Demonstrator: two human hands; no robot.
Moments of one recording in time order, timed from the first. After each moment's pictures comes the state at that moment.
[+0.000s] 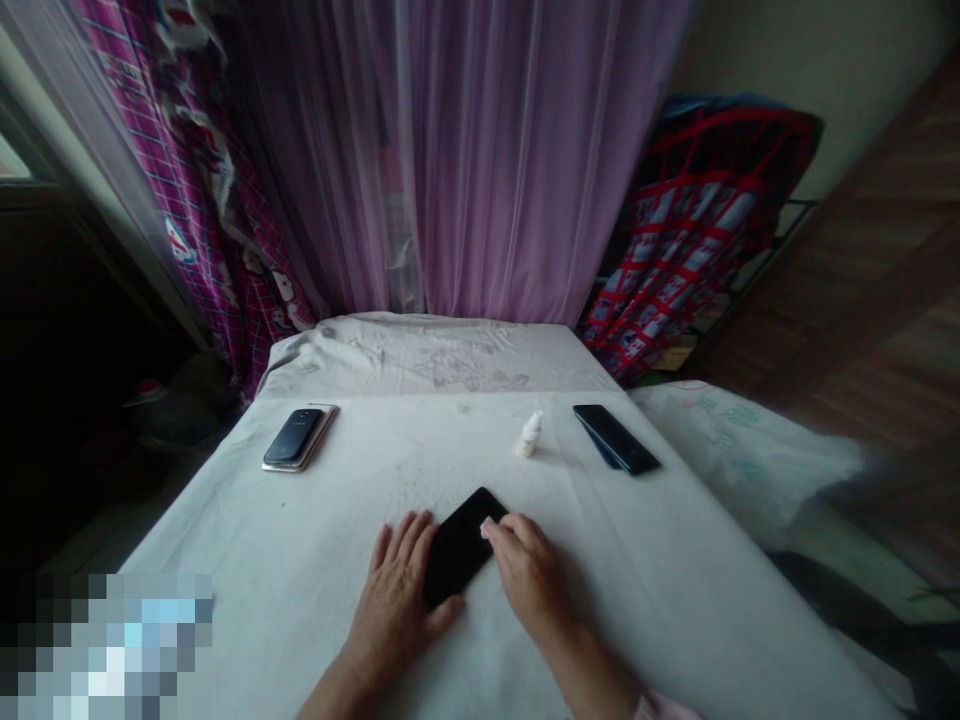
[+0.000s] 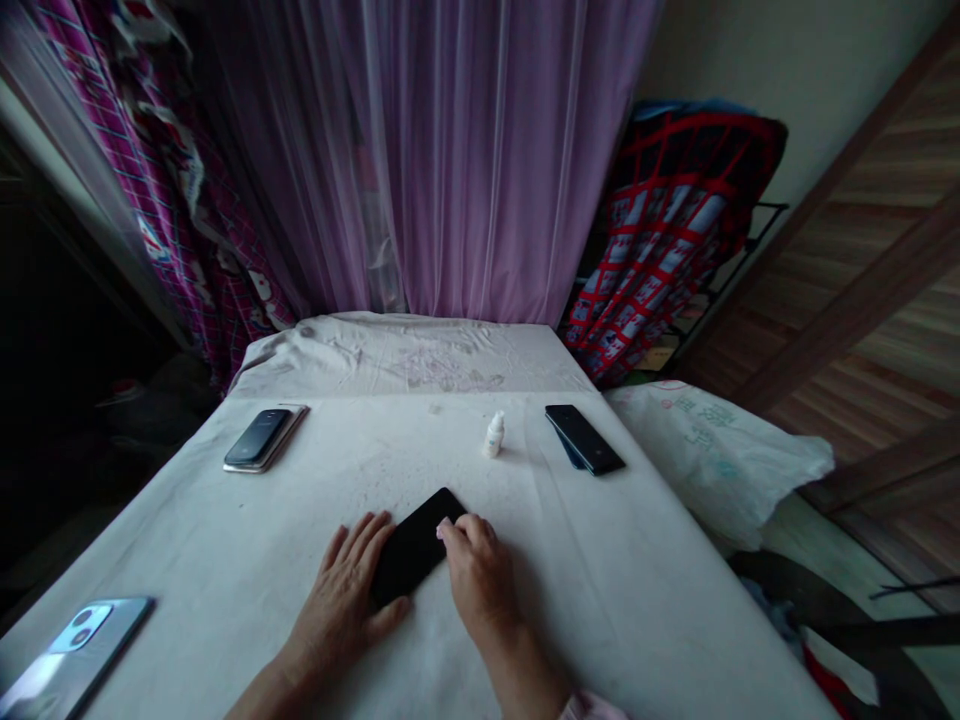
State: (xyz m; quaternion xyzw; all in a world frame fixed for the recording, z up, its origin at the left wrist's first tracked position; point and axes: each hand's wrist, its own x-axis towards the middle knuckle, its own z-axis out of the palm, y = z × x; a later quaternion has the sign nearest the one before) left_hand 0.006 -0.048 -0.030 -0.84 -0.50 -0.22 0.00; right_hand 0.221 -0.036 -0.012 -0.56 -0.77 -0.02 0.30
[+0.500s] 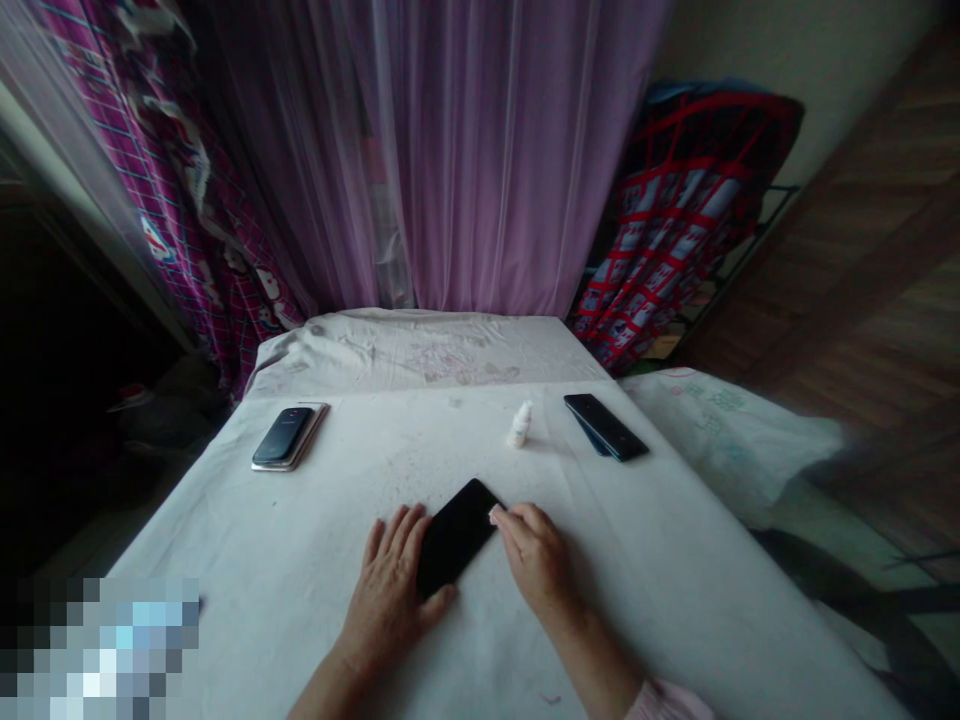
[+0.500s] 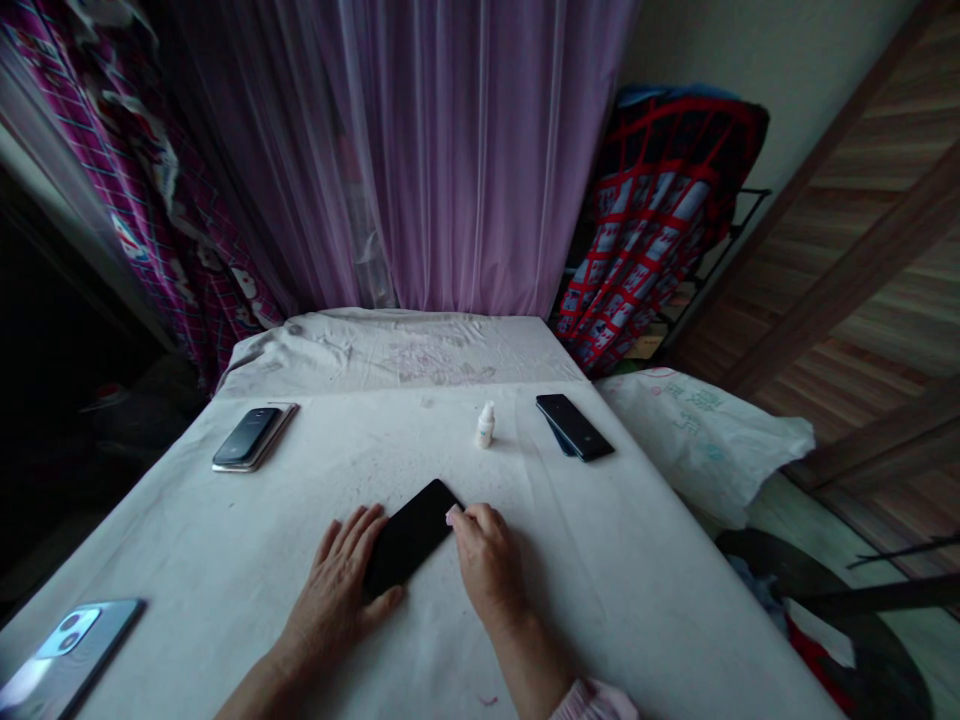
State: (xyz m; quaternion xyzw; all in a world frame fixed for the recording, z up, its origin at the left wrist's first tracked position) left_hand 0.005 -0.047 -0.027 -0.84 -0.49 -0.22 0.00; right_hand 0.236 -0.039 -0.014 -0.57 -0.74 -0.01 0.35
